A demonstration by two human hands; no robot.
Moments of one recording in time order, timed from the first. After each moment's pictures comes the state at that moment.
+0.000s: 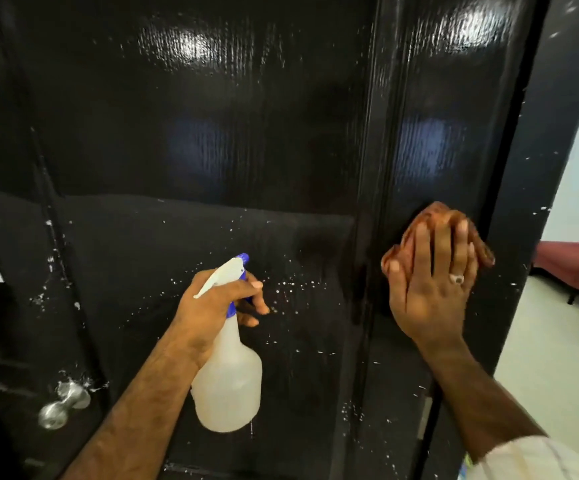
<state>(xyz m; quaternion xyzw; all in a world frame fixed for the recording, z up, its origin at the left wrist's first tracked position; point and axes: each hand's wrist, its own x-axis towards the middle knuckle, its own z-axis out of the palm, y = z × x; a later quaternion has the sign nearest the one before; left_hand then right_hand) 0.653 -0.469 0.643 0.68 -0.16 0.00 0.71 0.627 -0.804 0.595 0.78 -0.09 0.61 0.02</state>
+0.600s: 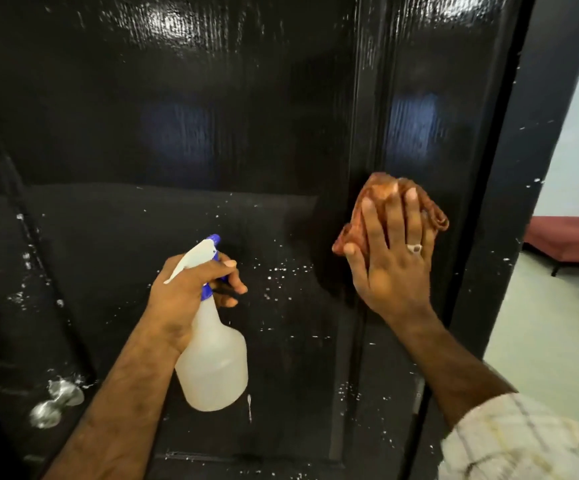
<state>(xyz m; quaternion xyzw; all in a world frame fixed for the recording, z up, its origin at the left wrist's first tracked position) 0.670 -0.455 0.644 0.66 -0.16 0.02 0.73 0.641 -0.766 0.606 0.80 -0.04 0.60 0.06</state>
